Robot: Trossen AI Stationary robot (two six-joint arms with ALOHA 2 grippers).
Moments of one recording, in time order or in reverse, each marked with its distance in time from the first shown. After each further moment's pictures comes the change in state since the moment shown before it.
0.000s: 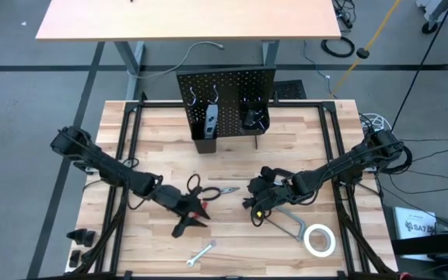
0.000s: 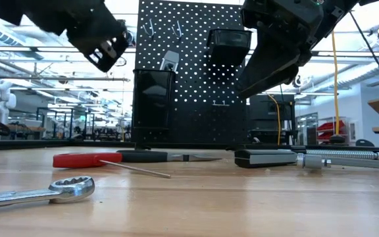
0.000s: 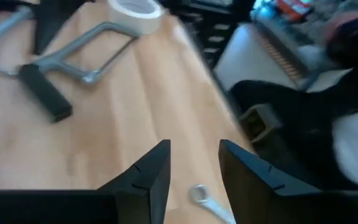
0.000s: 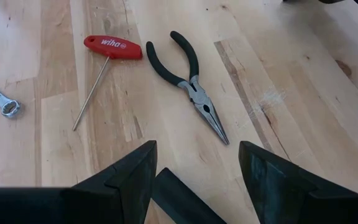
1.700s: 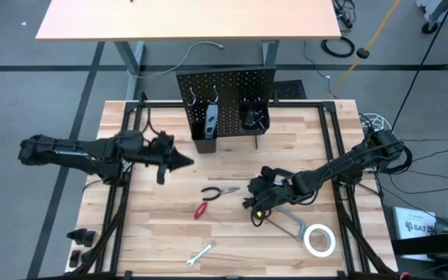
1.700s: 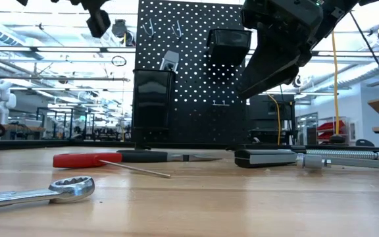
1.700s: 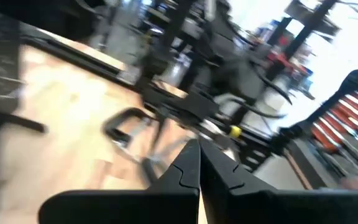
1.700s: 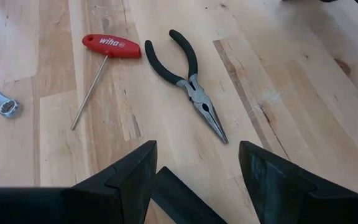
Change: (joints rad) left arm 0.415 -0.617 0.000 -0.340 0.058 -0.167; right arm -0.001 0.000 0.000 -0.004 0.000 0.003
